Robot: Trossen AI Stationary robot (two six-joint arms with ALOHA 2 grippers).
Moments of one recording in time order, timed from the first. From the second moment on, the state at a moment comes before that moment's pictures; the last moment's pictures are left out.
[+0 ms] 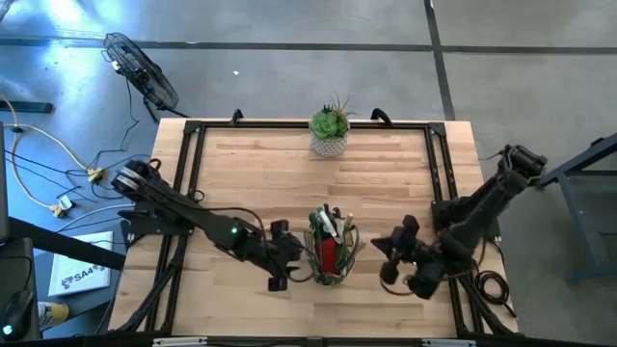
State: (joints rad) left arm -0.47 1.64 1.26 -0.47 -0.31 -0.40; right arm 0.83 1.34 0.88 -0.63 0.93 1.20
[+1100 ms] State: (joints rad) left arm -0.38 1.66 1.15 -0.92 -0.41 -0.56; right arm 1.10 1.51 0.88 -0.09 1.10 1.02
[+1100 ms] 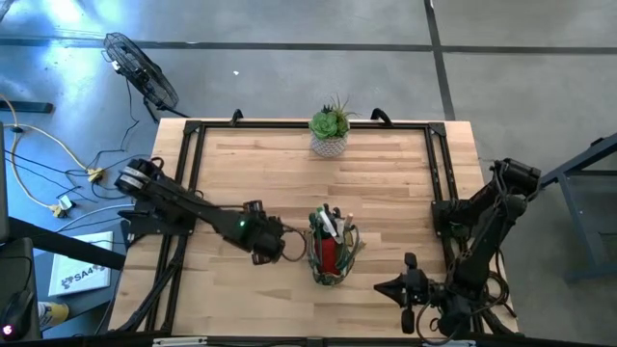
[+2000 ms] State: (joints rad) left arm -0.15 1.78 1.09 -0.79 -0.11 -0.42; right arm 1.03 1.51 0.88 -0.09 1.02 1.03
